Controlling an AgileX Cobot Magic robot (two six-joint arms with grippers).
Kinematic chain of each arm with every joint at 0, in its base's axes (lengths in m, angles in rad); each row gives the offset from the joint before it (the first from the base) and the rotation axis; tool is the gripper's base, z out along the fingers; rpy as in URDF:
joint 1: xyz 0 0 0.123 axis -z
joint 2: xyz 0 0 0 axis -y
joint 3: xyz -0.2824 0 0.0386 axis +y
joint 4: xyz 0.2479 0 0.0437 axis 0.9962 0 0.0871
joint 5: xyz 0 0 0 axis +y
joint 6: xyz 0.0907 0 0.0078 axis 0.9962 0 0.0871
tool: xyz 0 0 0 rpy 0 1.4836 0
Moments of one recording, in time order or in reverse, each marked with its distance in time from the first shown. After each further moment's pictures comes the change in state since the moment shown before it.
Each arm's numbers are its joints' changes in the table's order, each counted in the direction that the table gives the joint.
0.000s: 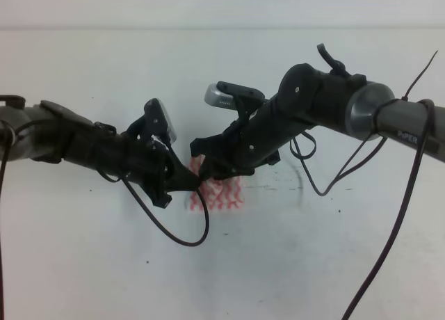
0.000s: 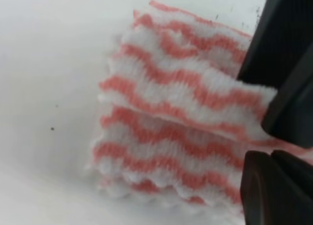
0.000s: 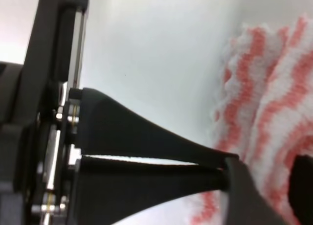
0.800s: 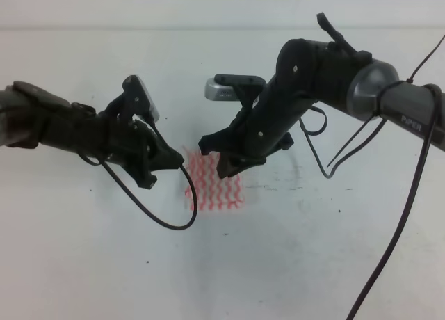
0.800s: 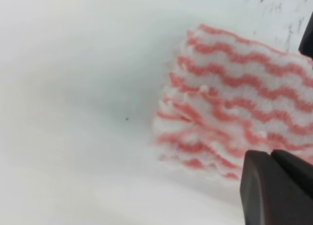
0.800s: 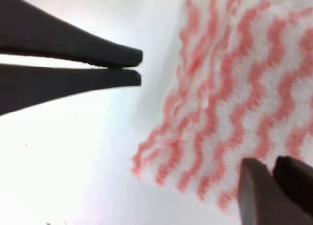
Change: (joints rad) left arm -0.043 0.073 0.000 0.045 -0.043 -0.053; right arm 0.004 -0.005 -0.131 -0.205 0.212 0.080
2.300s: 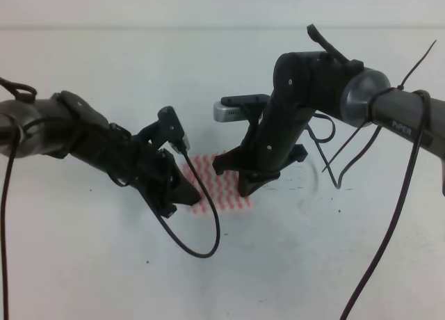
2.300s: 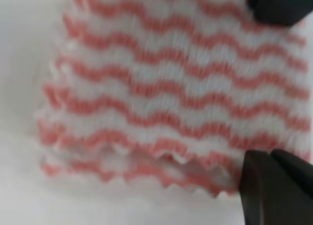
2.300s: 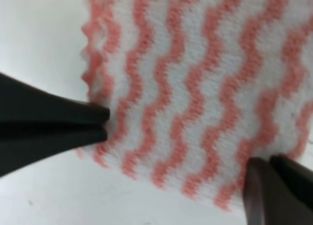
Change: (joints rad) left arm 0.111 0.006 -0.001 0.179 0.011 -0.190; right arm 0.001 -0.021 0.004 -0.144 0.096 0.056
